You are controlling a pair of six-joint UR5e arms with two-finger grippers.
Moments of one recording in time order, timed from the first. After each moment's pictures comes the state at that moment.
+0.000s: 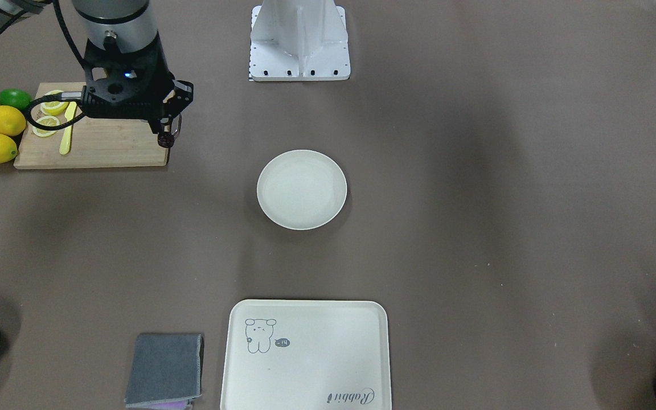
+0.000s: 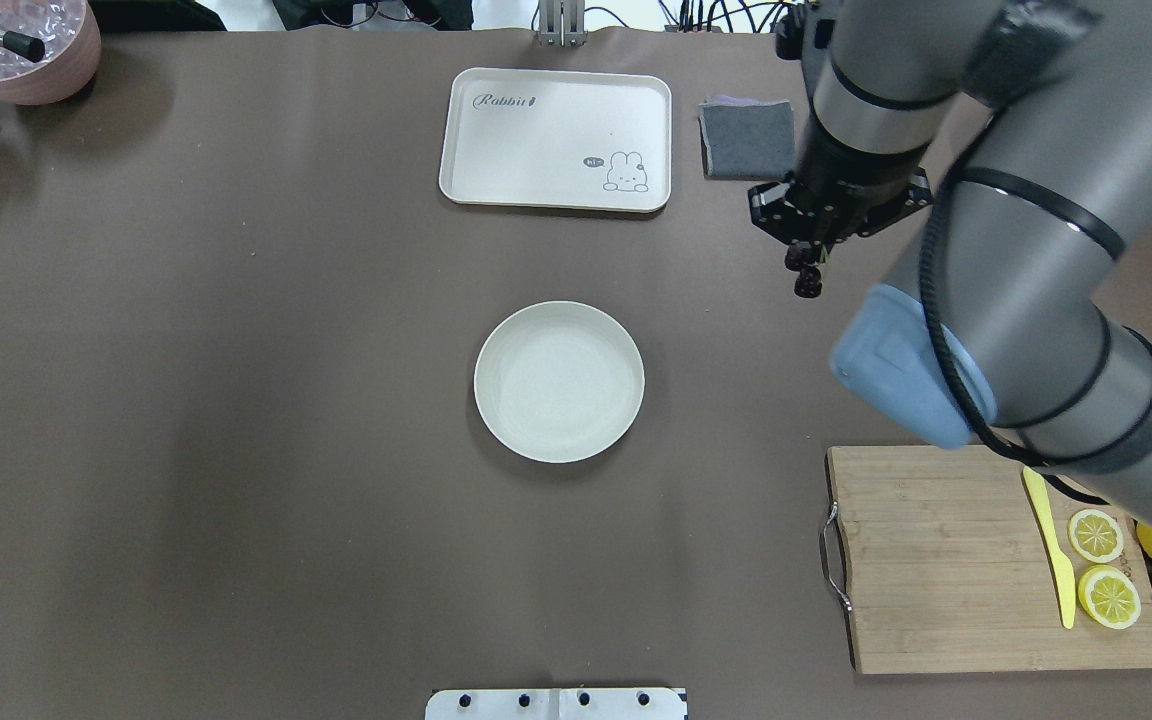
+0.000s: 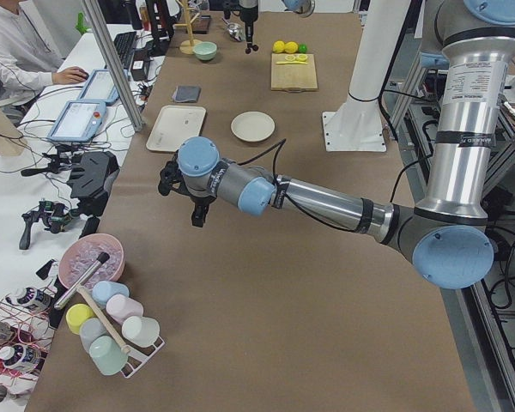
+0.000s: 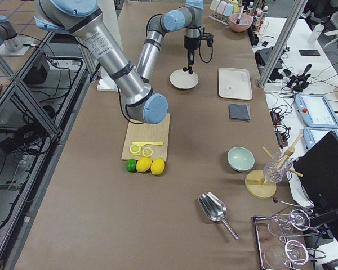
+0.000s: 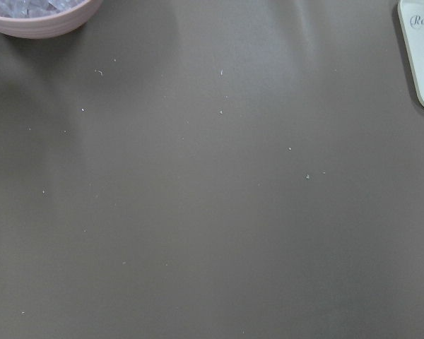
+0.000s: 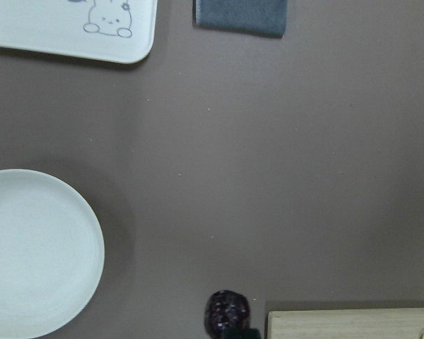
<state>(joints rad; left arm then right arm) -1.47 -1.65 -1.75 -1.79 -2.60 -0.28 0.81 -0.77 1.96 -2.27 2.01 0.84</state>
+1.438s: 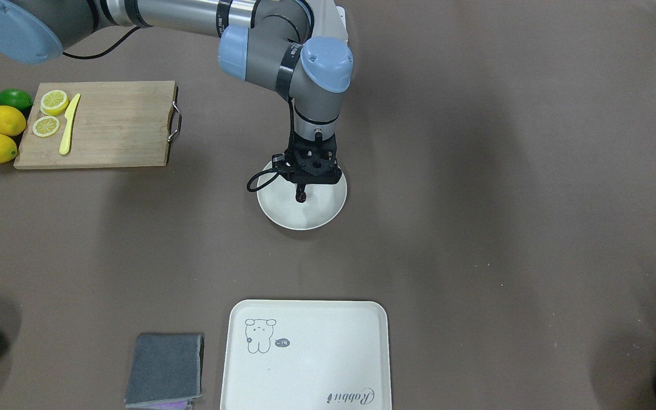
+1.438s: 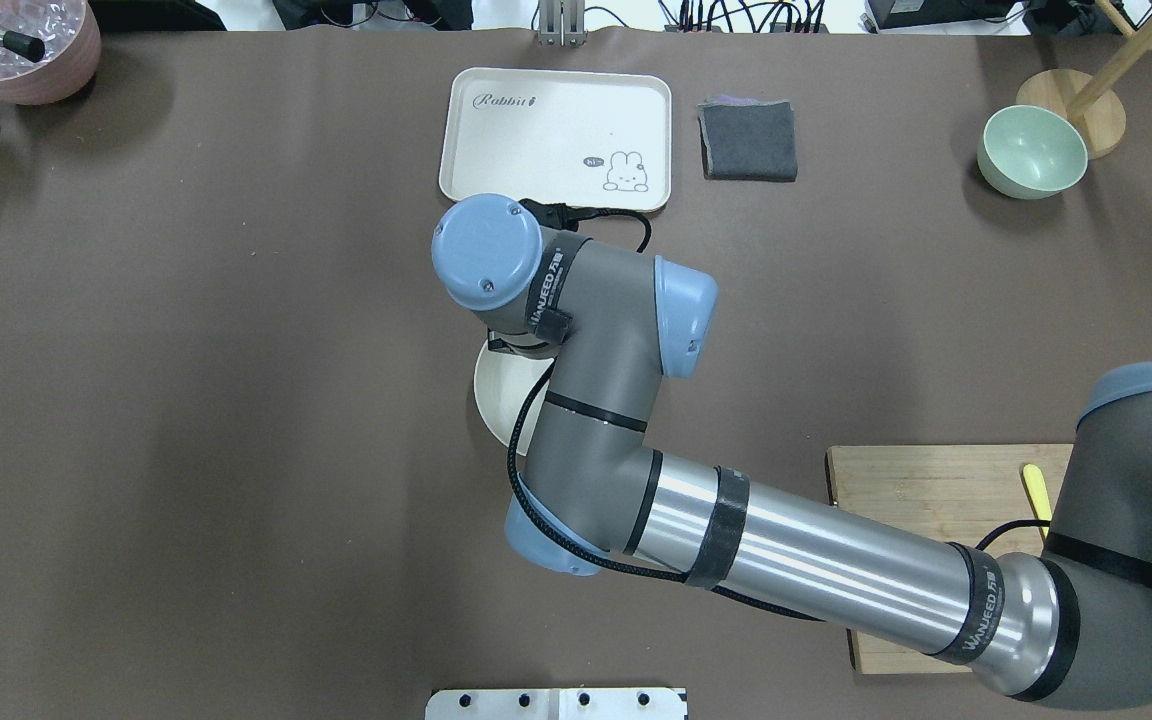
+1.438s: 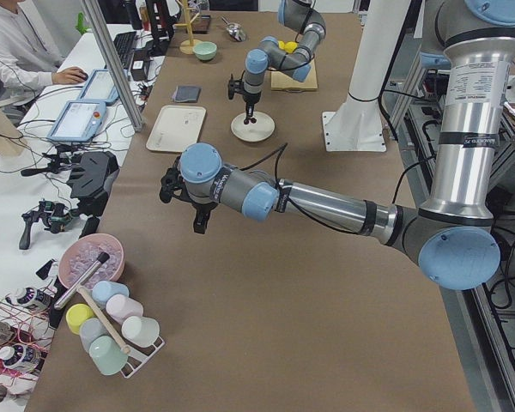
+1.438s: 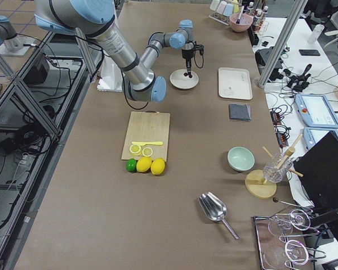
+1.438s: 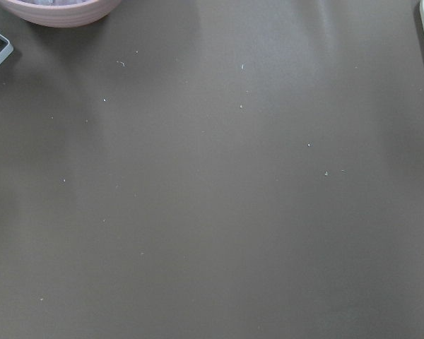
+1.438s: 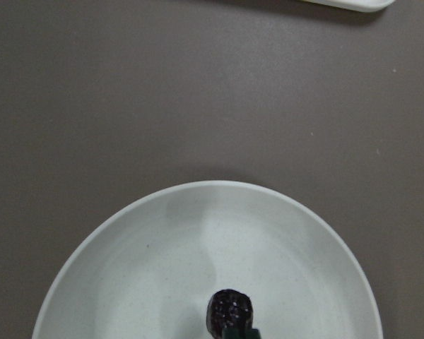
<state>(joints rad) -1.48 -1.63 -1.74 -1.79 -2.58 -0.28 0.45 -0.61 1.39 -1.73 1.68 1.19</state>
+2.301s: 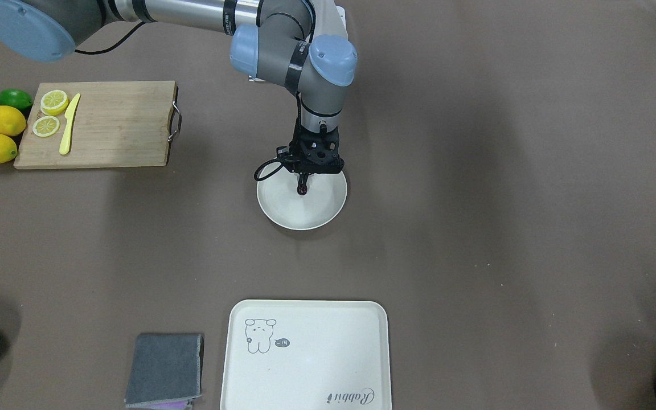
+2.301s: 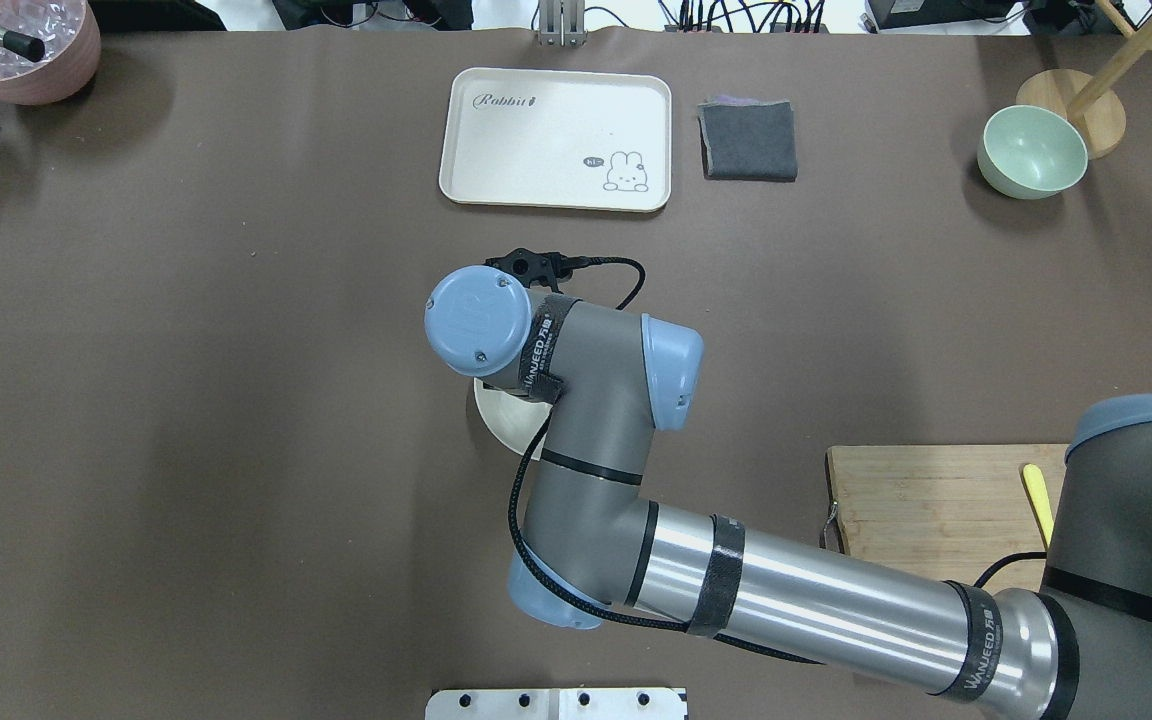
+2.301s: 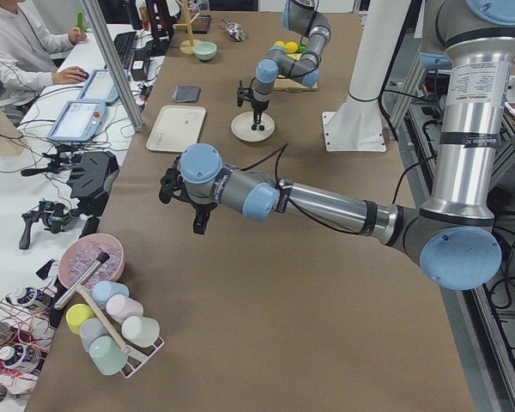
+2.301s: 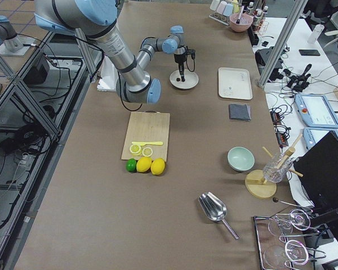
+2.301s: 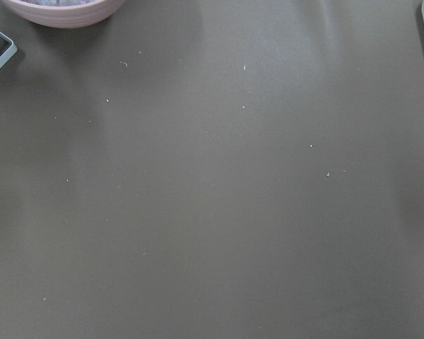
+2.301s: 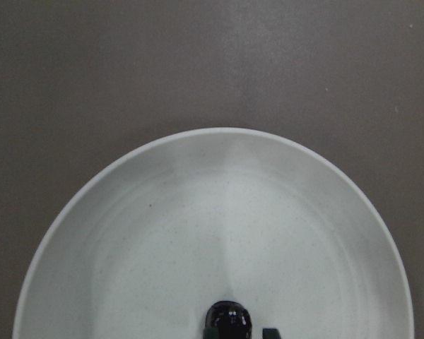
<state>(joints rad) -1.49 -1.63 -1.75 -1.79 -2.58 -0.27 0.42 -0.63 1.40 -1.71 1.63 1.23</state>
